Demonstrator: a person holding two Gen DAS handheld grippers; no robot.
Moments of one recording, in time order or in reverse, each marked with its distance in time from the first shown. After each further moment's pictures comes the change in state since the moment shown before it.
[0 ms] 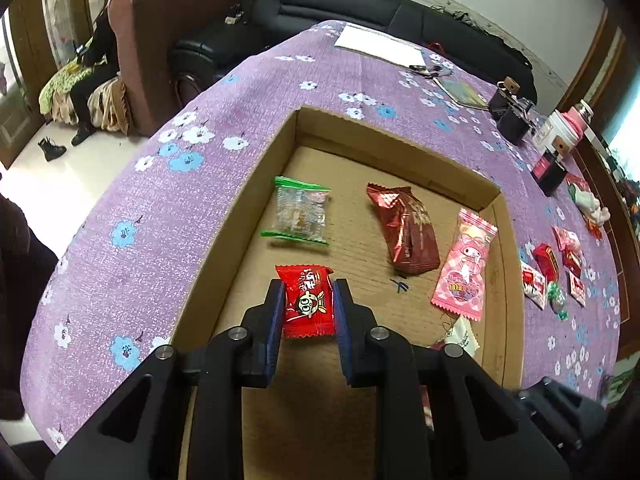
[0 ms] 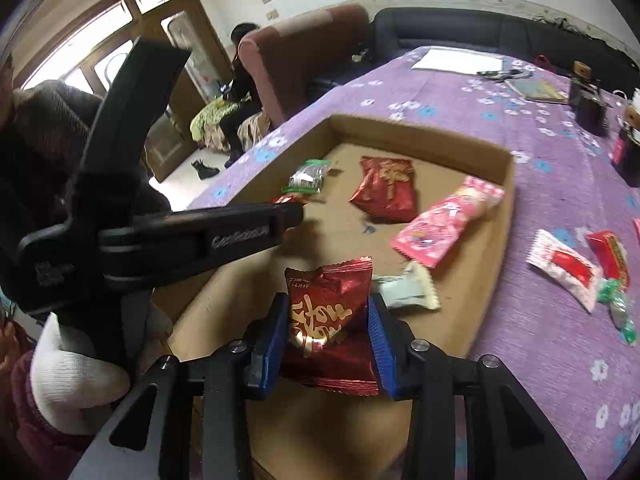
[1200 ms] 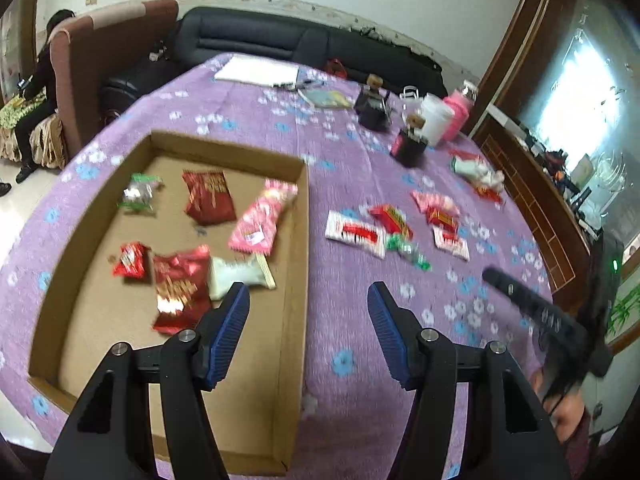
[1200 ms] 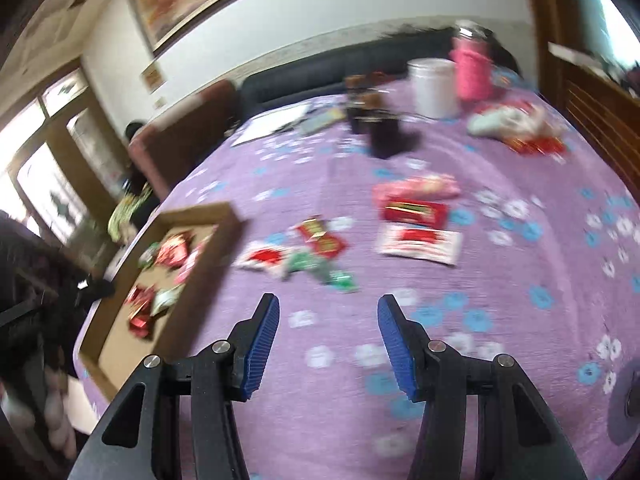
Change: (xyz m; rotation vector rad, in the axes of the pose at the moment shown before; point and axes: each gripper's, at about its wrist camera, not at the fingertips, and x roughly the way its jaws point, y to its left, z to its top) left arm -0.082 -0.107 -0.065 0.129 -0.094 -0.239; right arm -0.168 -0.199 -0.081 0.373 -0.253 -0.270
